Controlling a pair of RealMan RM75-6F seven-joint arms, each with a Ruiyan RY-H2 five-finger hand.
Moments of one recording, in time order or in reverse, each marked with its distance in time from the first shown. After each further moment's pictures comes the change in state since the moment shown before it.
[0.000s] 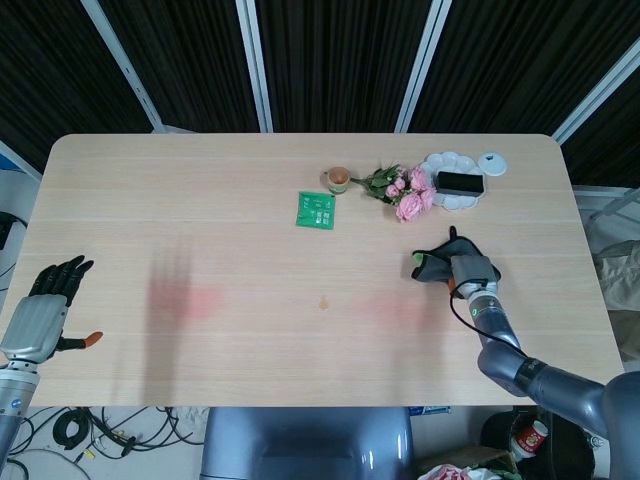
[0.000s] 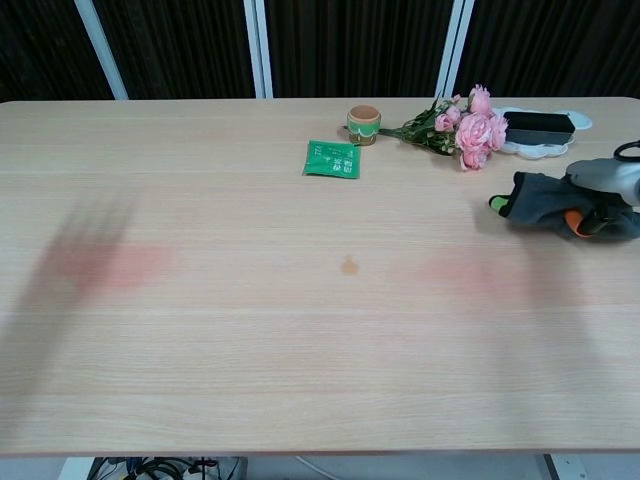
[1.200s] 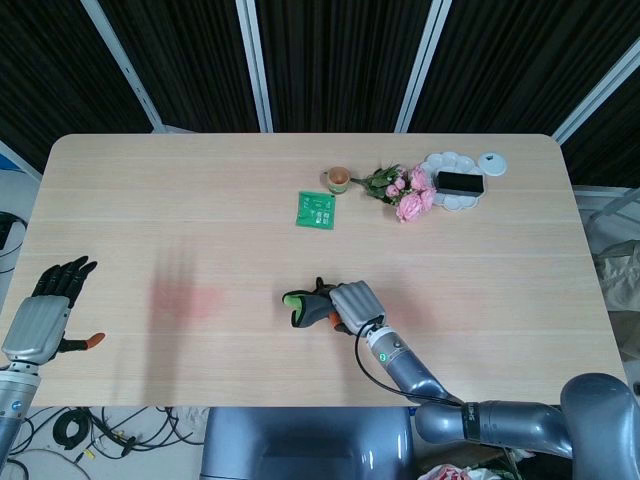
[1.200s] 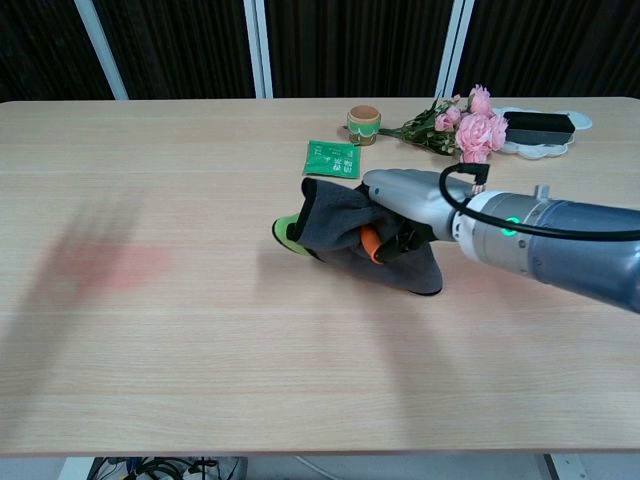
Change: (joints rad) left arm 0.000 0.000 0.007 0.003 0.028 0.009 -0.012; right arm 0.020 -0.216 0.080 -0.289 -0.516 0.203 0.212
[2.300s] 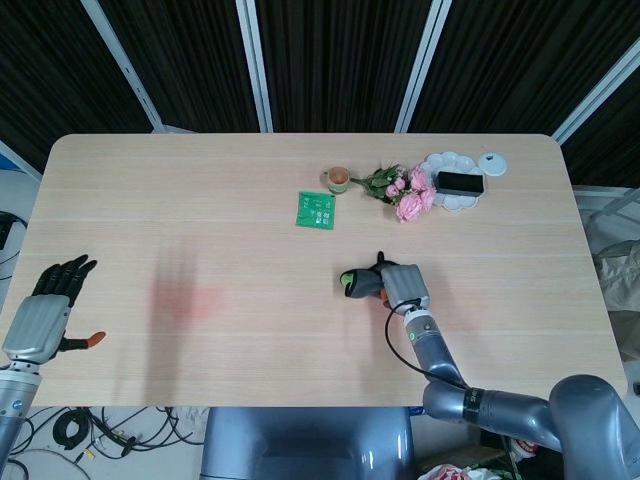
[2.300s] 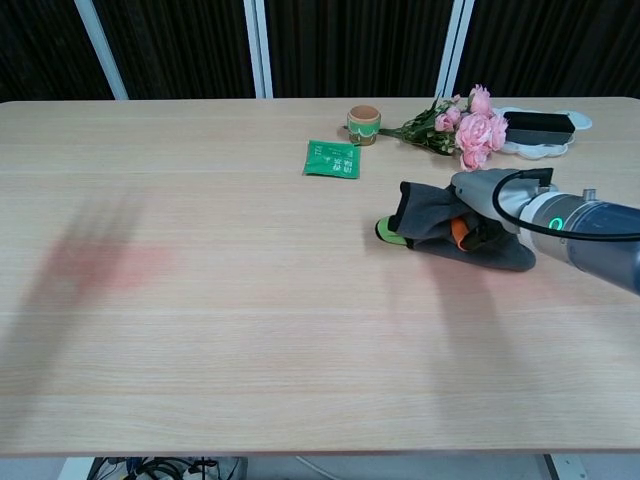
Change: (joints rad) left arm -0.001 -0.003 -0.004 -0.006 -0.004 0.003 0.007; right arm -0.014 -0.011 -0.045 0.194 0.213 0.082 -0.134
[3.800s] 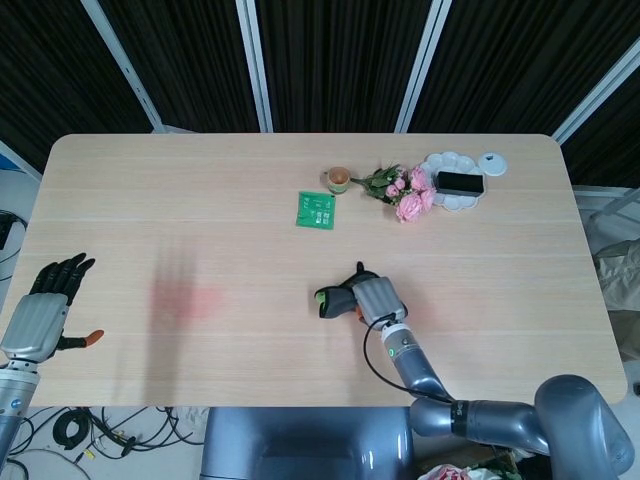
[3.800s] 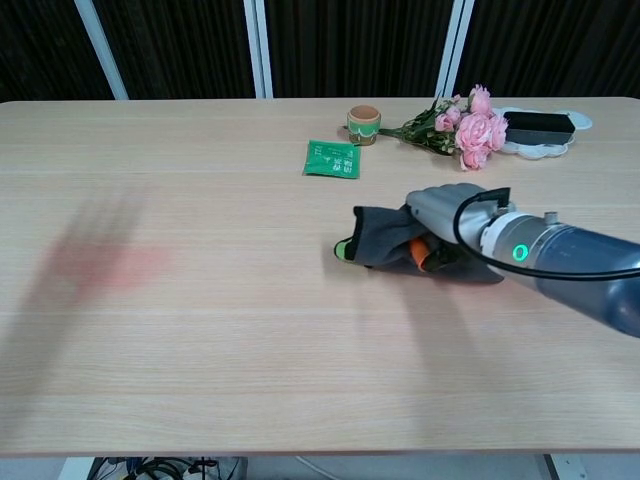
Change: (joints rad) left arm 0.000 0.003 -0.004 0.003 -0.005 0.005 0.002; right arm 0.009 -0.030 -0.025 -0.052 -0.077 0.045 -0.036
